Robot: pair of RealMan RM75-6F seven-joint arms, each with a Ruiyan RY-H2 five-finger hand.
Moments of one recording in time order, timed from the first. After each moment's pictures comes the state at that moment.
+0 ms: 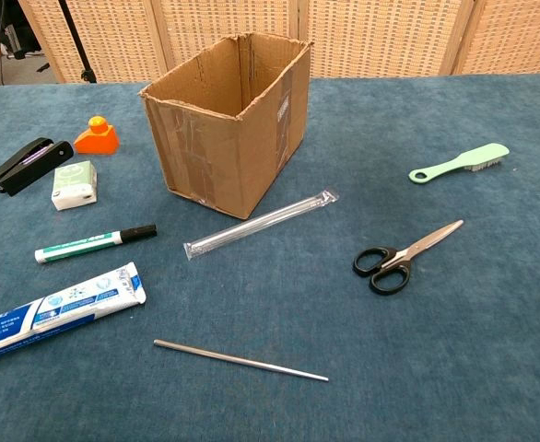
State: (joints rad) left arm -0.08 -0.96 -0.05 -1.64 1.46 1.45 -0.24; right arm 0.79 -1.02 0.34 -1.82 -1.30 1.03 -0.66
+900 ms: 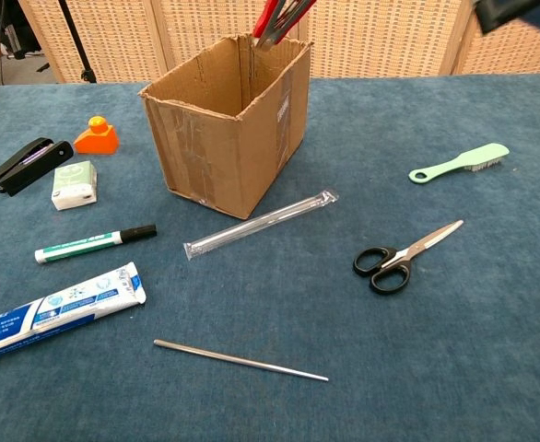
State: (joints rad) left arm -0.11 -0.97 -0.05 -1.63 1.43 1.38 -0.23; right arm 1.14 -1.48 0.24 -1.55 -1.02 1.21 -1.47
